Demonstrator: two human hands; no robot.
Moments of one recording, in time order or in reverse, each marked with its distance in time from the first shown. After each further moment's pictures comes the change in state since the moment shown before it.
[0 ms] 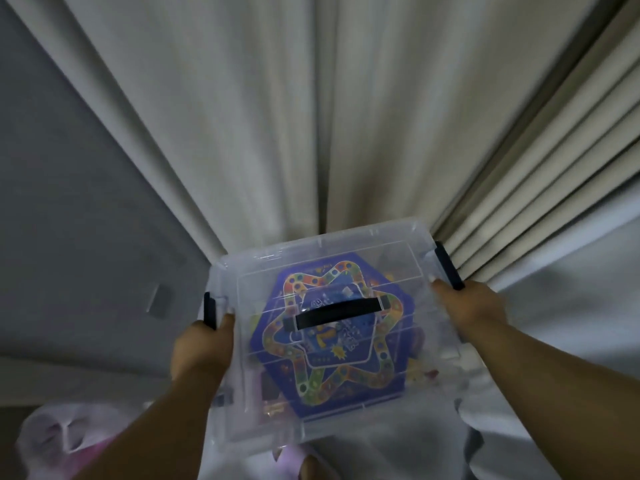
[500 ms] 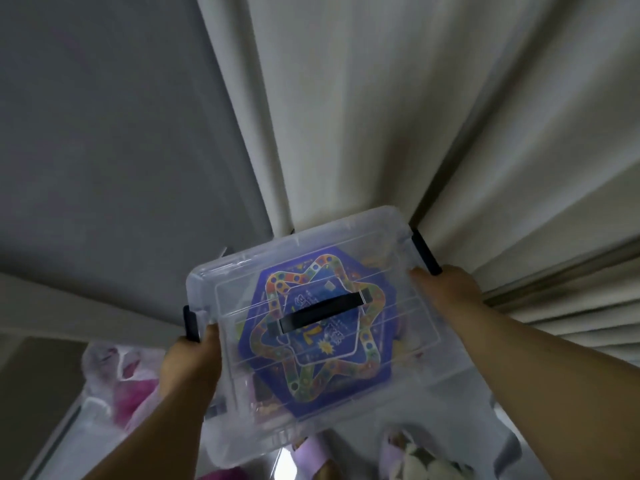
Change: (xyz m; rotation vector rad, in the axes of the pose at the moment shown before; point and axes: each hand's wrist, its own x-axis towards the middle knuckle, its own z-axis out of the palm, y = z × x) left_hand 0.062 -0.106 -0.026 -0.110 0.130 -0.392; right_hand 0.029 -0.161 0.144 -0.140 -0.338 -0.145
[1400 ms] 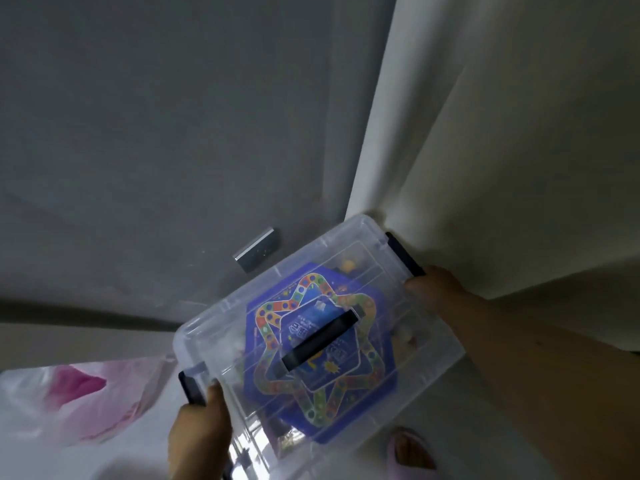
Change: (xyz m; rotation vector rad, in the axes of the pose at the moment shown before) left_hand 0.162 -0.091 0.219 -0.162 -0.054 -0.587; right_hand 0.266 -0.122 0.276 -0.514 -0.400 -0.235
